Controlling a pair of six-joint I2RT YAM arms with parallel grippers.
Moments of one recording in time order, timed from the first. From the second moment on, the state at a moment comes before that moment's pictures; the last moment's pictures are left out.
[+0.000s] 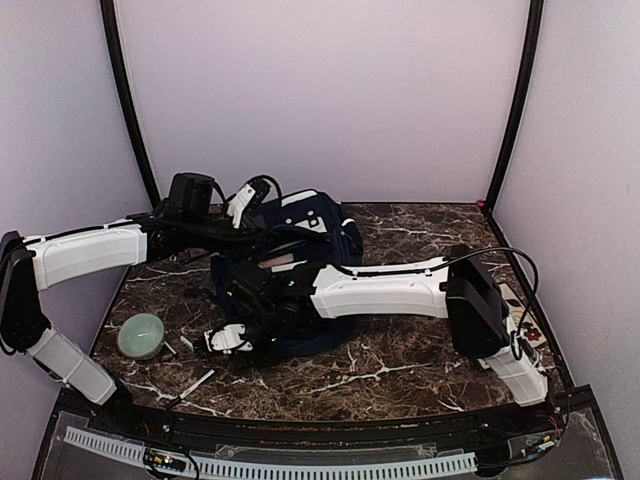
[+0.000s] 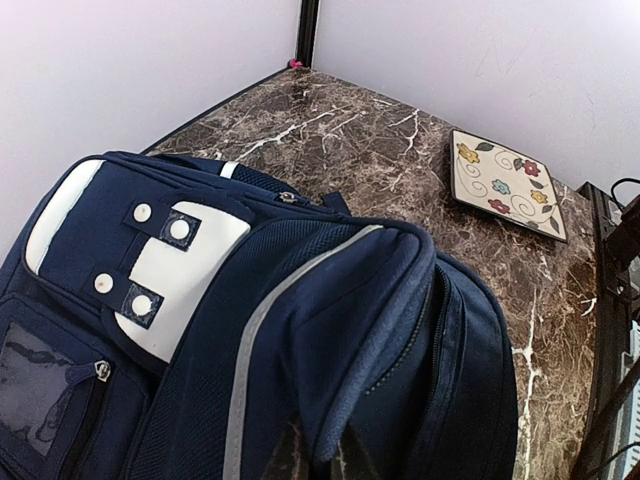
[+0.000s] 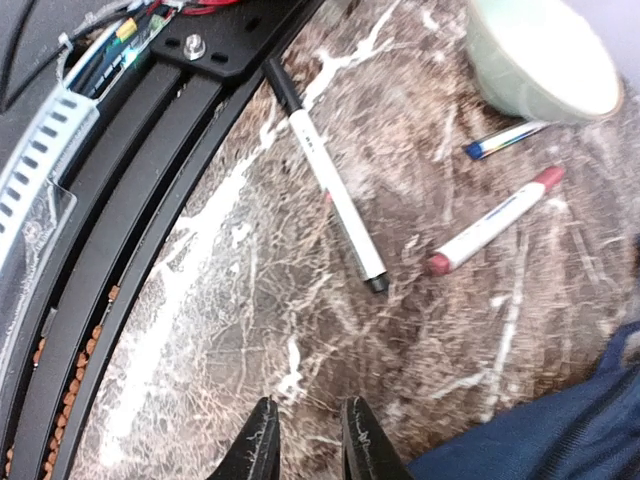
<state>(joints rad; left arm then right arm) -0.55 1.47 1.06 -0.09 0.45 0.11 1.24 2.33 2.00 -0.65 -0.39 -0.70</state>
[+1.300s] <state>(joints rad) -0.62 1.63 1.12 0.00 0.54 -0.11 0.81 1.81 1.53 -0.42 -0.18 -0.65</state>
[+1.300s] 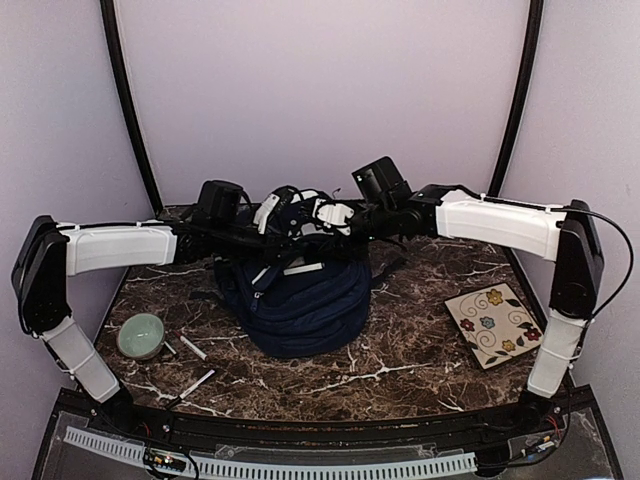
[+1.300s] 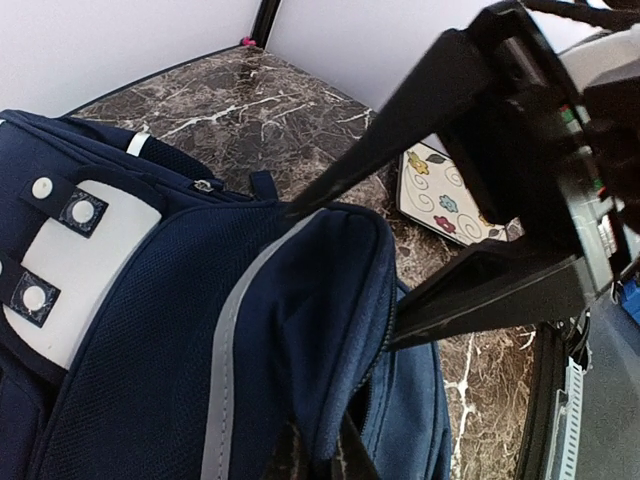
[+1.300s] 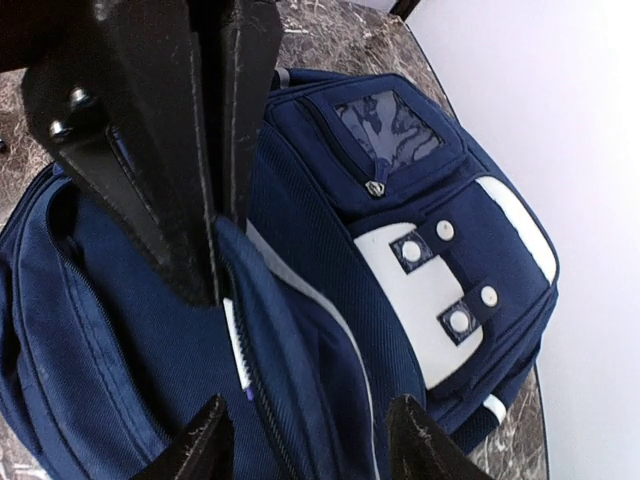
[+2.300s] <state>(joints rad) -0.64 1.16 1.00 -0.70 0.17 -0.28 0.72 1.86 1.45 -0.26 -0.40 -0.57</state>
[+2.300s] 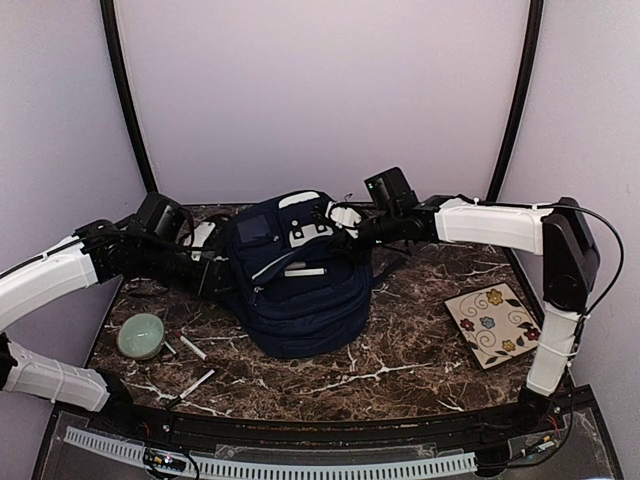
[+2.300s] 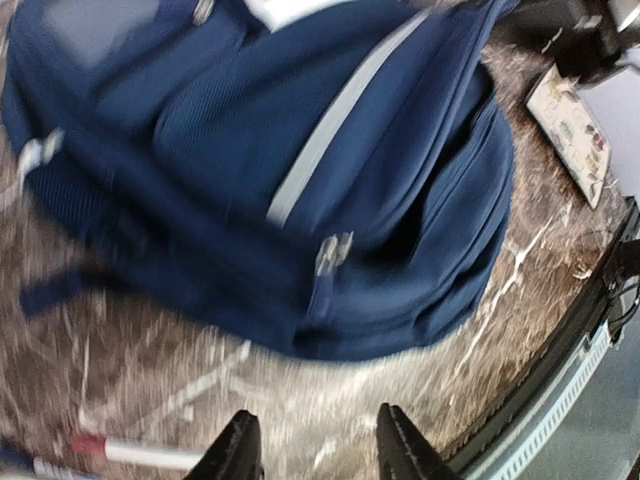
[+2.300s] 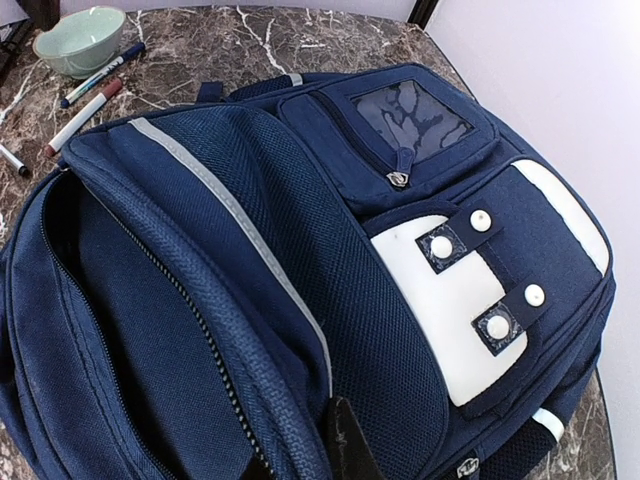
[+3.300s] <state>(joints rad) -0.82 1.39 0.81 -1.06 0.08 -0.50 0.71 1.85 1.44 -0.26 -0.44 -0.57</state>
